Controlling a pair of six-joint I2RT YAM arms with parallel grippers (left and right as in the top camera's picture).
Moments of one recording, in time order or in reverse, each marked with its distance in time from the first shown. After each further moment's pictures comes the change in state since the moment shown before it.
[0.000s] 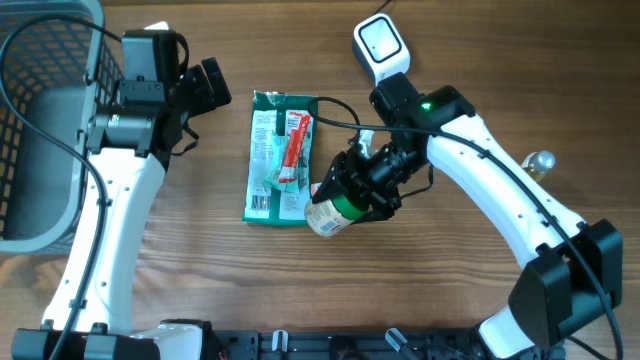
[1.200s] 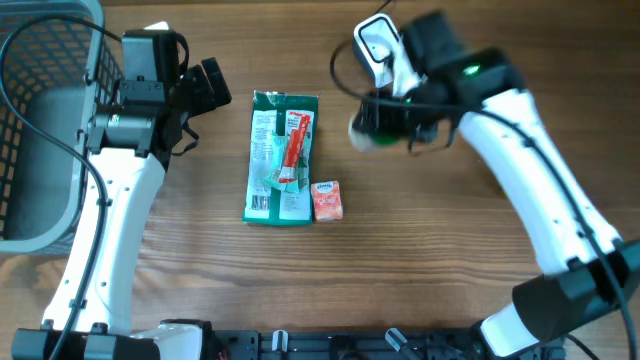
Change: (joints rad) left arm 0.000 0.000 0.000 0.000 0.000 0.000; right arm -0.097 0.004 0.351 0.079 0.620 -0.243
